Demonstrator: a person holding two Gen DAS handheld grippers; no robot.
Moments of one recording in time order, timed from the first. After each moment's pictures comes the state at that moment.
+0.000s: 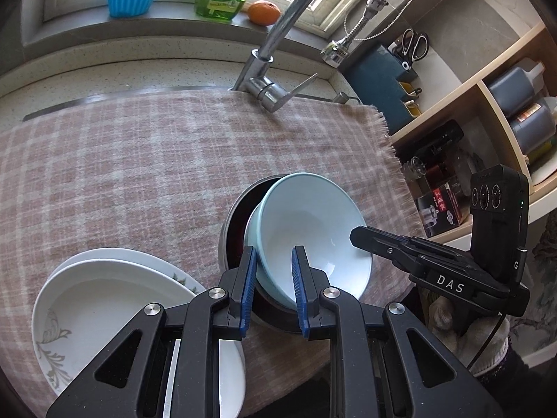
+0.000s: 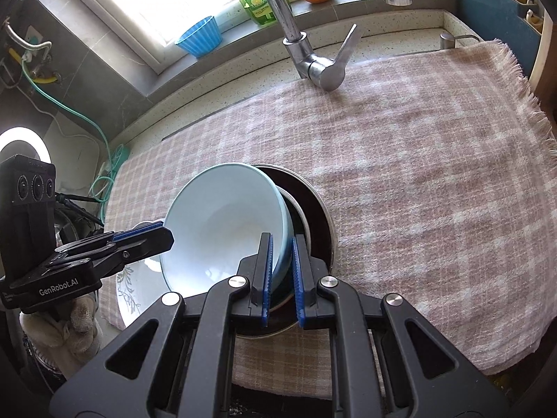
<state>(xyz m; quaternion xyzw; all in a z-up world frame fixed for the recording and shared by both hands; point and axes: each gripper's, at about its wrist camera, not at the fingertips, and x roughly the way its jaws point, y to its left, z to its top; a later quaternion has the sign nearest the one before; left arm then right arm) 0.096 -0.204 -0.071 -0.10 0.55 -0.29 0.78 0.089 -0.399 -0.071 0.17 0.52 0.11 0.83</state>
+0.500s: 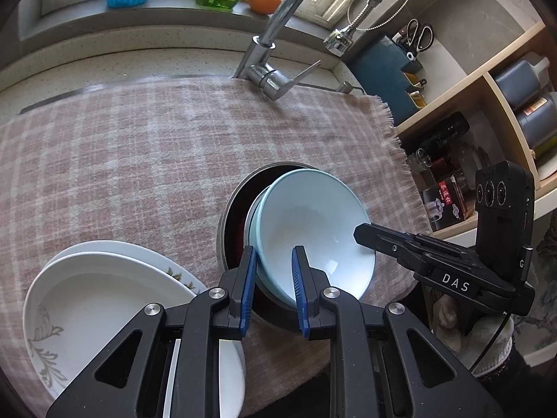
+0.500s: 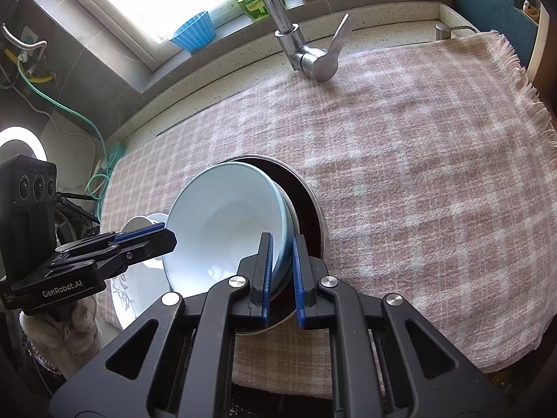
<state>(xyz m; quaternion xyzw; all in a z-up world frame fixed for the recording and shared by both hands) 0.095 -0.212 -0.081 -0.09 0.56 -0.29 0.77 0.088 -0.402 -0.079 0.17 0.53 0.11 0.82</state>
